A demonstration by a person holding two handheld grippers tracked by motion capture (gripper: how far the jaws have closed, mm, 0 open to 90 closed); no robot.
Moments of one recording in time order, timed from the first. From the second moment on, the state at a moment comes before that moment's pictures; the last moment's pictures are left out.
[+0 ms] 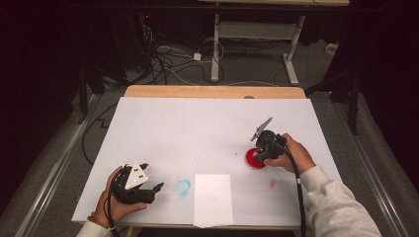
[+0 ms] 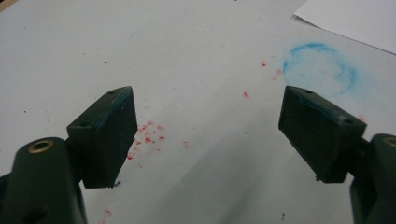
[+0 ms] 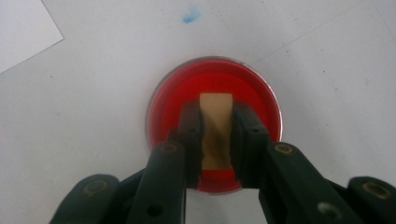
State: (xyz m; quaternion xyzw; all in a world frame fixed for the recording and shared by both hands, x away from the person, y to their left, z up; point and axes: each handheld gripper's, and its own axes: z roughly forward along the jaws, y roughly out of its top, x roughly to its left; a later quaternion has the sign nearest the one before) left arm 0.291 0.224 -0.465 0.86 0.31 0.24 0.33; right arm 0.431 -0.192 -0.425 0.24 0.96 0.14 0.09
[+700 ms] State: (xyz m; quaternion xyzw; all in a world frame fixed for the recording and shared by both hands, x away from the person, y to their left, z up) left arm 0.294 0.226 -0.468 0.86 0.31 0.23 0.33; right arm 0.431 -0.190 -0.426 0.24 0.96 0.13 0.10
